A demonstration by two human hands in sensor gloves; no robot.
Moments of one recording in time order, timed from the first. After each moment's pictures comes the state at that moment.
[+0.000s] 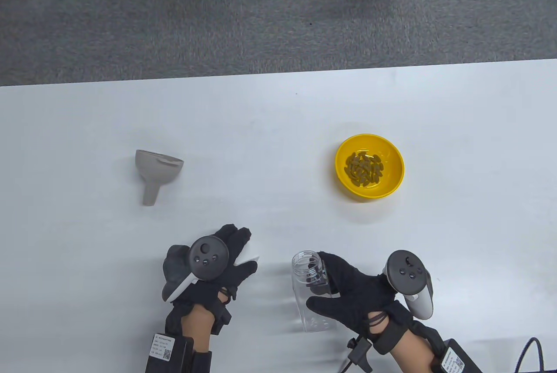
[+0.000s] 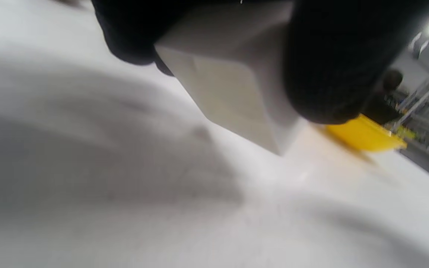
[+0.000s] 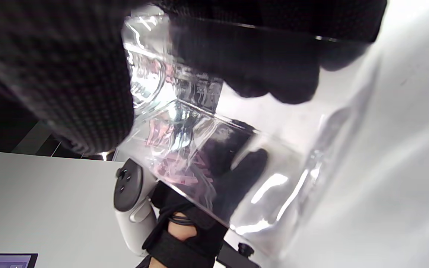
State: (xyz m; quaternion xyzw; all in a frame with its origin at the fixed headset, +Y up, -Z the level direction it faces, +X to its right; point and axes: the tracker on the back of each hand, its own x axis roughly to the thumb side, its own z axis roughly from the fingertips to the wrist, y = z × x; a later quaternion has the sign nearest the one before) left_hand -0.134 -0.729 -0.099 -0.16 -0.05 0.23 0.96; right_hand 0.178 -0.700 -0.085 0.16 0.25 0.76 0.58
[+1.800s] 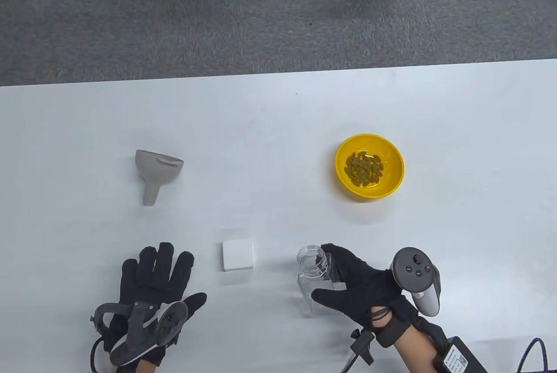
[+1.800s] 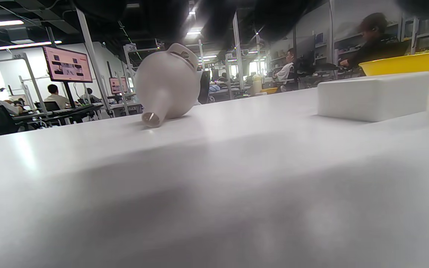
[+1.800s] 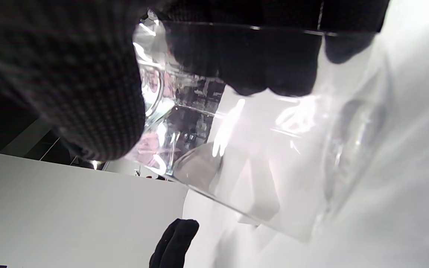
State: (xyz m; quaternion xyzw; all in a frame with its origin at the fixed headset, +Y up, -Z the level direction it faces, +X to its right) left_hand -0.208 -0.721 -0.011 -0.01 -0.06 -0.04 1.00; right_hand 0.190 -0.701 -0.094 0.14 0.21 0.79 0.55
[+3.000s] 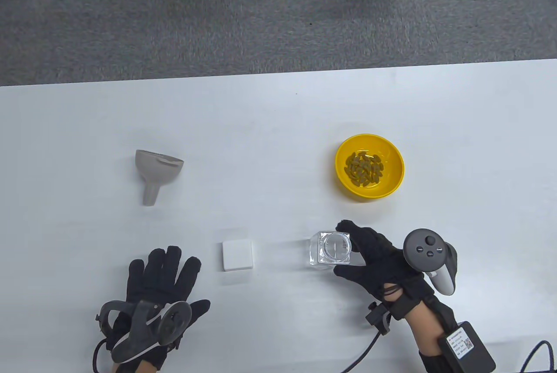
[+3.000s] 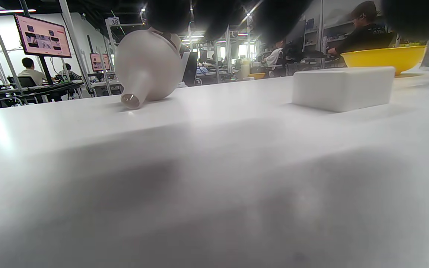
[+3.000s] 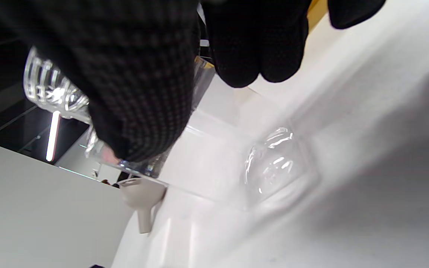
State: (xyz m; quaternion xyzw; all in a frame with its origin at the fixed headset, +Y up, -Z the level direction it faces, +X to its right) left_hand -0.202 -0.721 -0.010 -0.04 -0.08 -0.03 1.00; right_hand 0.224 -0.717 -0.134 0.12 0.18 0.87 0.44
